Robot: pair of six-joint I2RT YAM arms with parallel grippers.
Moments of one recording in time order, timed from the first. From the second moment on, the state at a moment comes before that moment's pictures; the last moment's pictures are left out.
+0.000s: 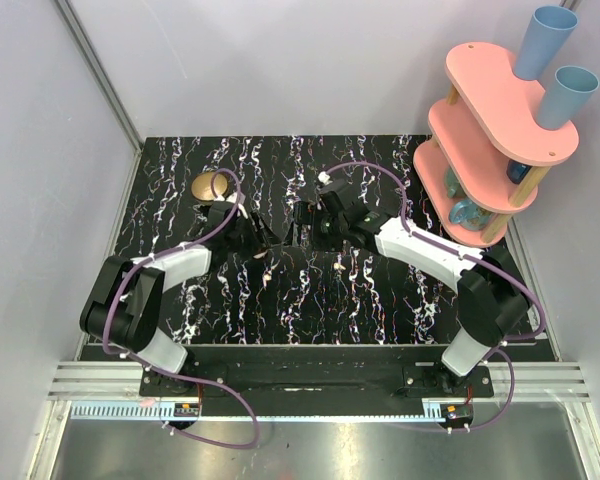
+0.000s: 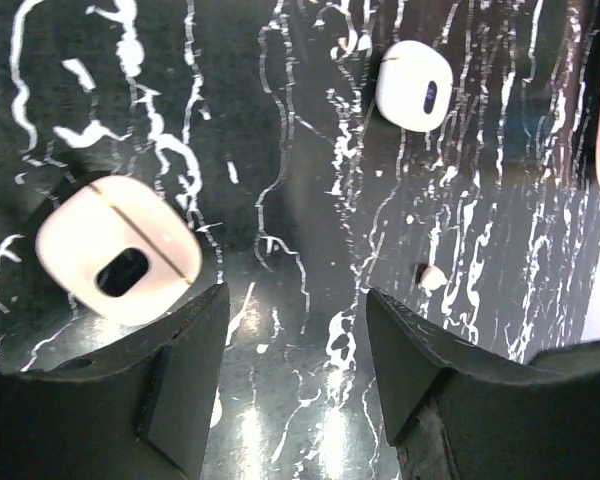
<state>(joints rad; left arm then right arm) -0.33 1.54 0.72 0.09 0.28 -0.73 0.73 1.67 1.25 -0.31 -0.22 0.74</state>
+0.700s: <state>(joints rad) -0.31 0.90 0.69 -0.15 -0.04 -0.56 0.72 1.59 1.19 -0.25 0.12 0.49</state>
